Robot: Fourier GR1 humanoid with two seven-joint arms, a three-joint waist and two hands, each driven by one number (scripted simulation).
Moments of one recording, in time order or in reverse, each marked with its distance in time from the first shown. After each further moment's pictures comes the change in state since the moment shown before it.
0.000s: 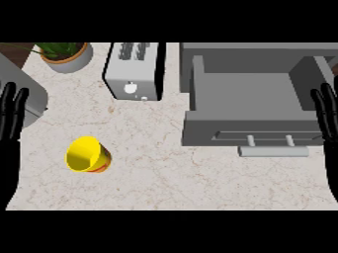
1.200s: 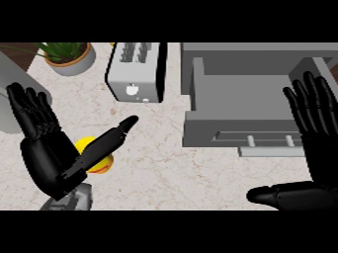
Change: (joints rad) left arm -0.144 -0.113 -0.294 0.230 -0.412 0.908 0.190; right arm -0.053 0.030 0.014 0.064 -0.127 0.076 0.060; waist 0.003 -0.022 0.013
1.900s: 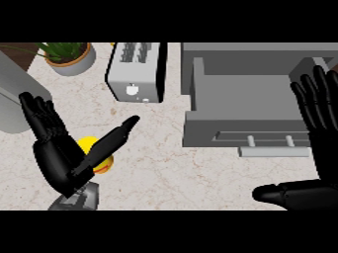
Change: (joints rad) left arm 0.018 0.000 -0.017 0.074 0.042 0.094 -0.019; right arm -0.030 -0.004 -0.029 -0.025 -0.013 0.000 0.037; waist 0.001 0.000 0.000
